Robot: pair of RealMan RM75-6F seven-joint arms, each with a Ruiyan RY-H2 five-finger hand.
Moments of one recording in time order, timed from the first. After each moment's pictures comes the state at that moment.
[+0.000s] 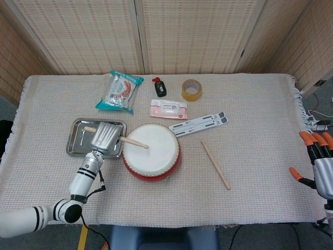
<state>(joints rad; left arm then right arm) -0.83 -1.48 -0.26 -1.57 0.95 1.07 0.68 0.09 -1.01 0.12 -1.64 -1.53 1.55 0.04</state>
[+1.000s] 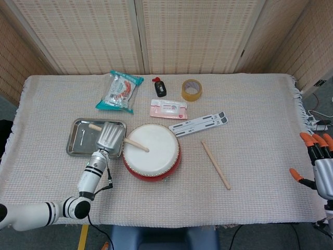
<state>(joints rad) -0.90 -1.54 -0.20 -1.48 0.87 1.10 0.85 0.09 -1.02 0.12 -1.62 -1.52 1.54 0.05</state>
